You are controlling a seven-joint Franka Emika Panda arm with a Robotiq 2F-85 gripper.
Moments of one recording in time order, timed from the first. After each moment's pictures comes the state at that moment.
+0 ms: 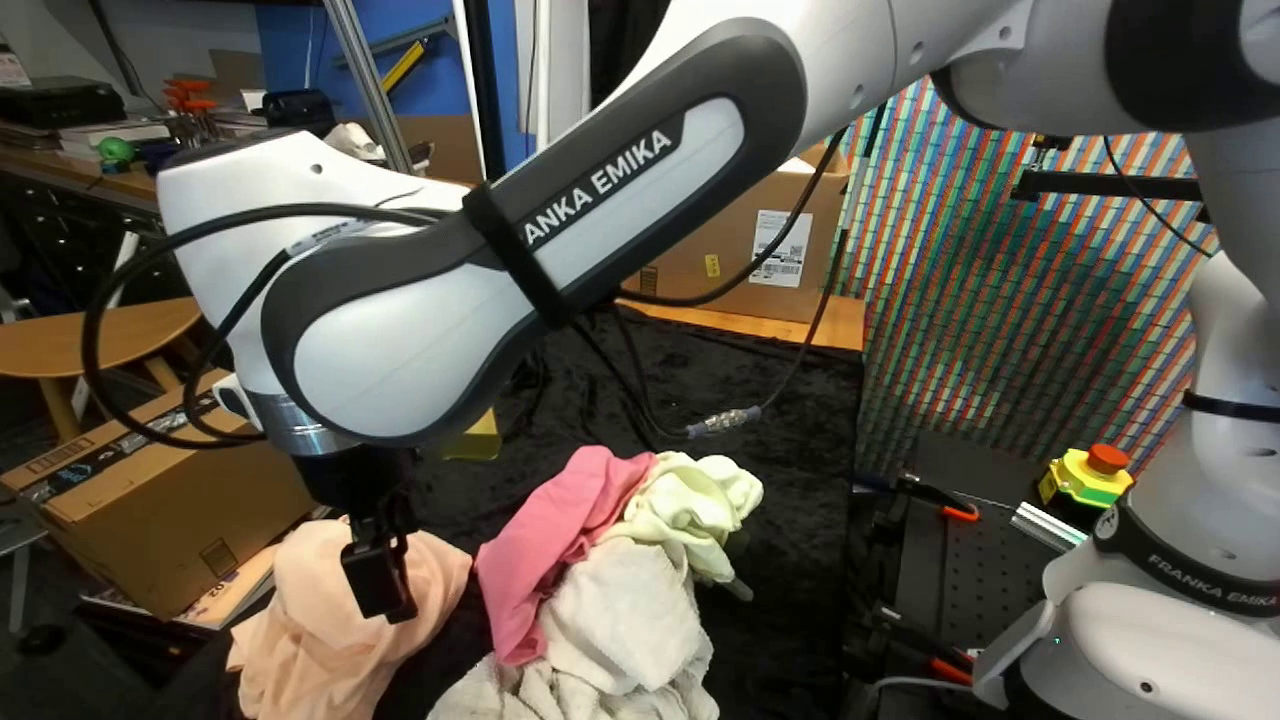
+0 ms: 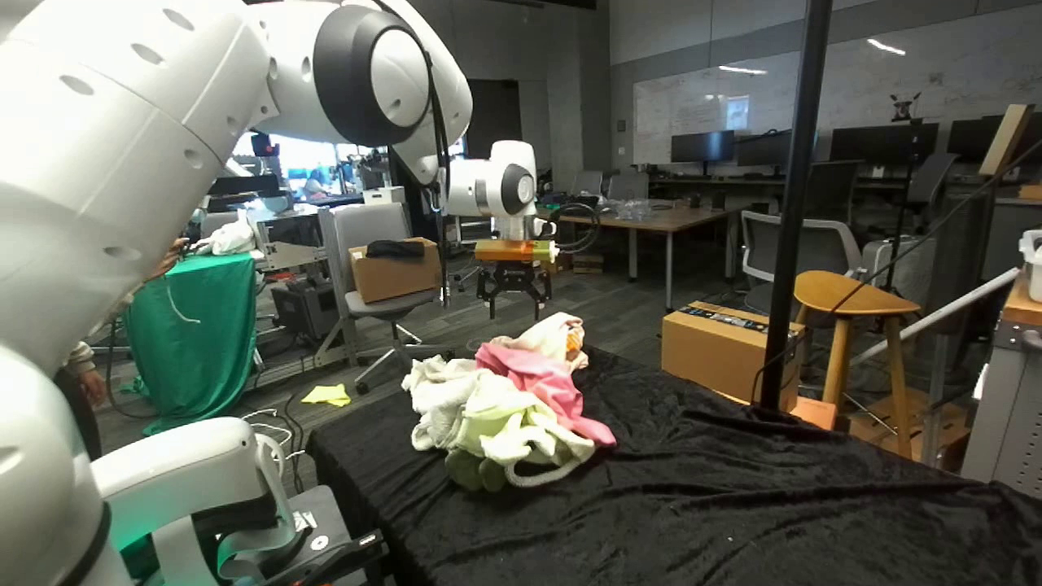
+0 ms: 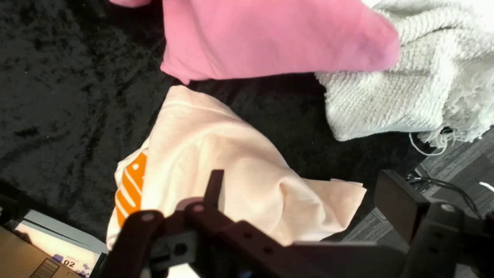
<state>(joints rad) 0.39 0.74 0.24 -1.41 -0.15 2.09 -0.23</state>
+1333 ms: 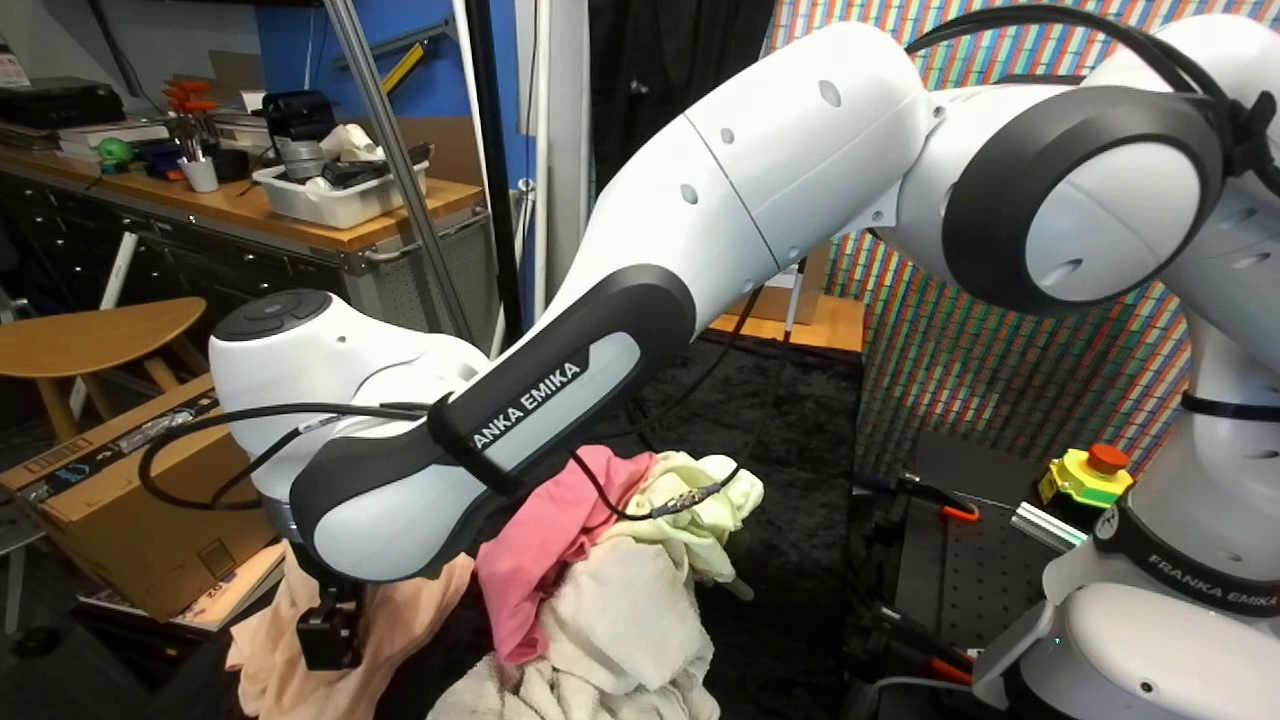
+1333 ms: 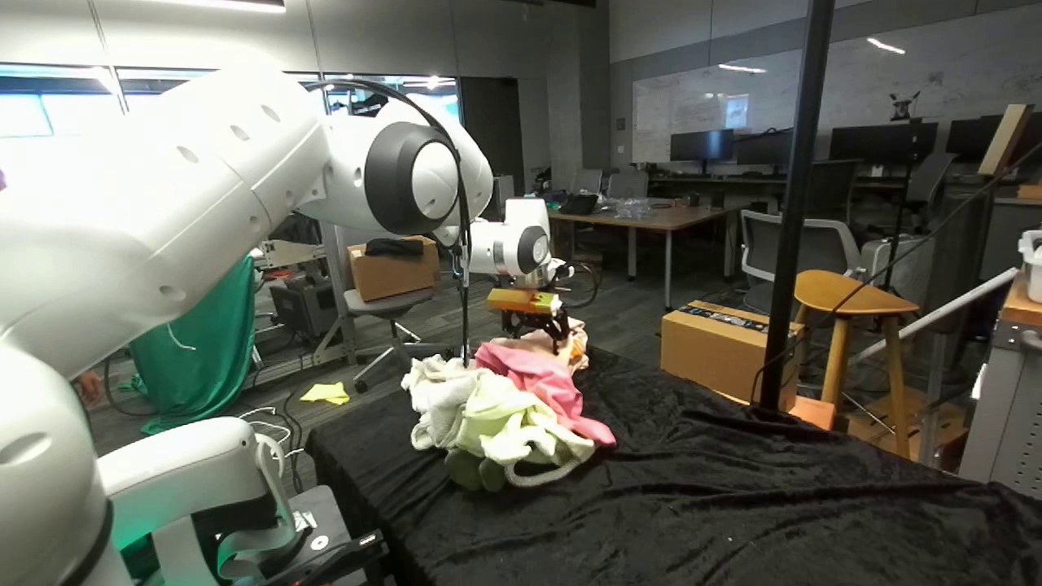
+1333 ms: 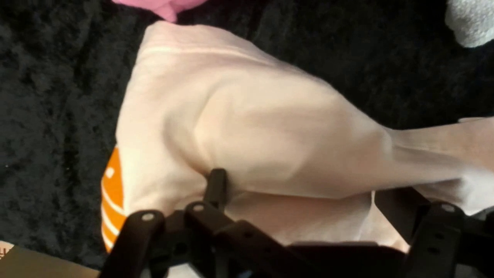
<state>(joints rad) 0.46 1.02 0.14 -1.19 -0.15 2.29 0.03</state>
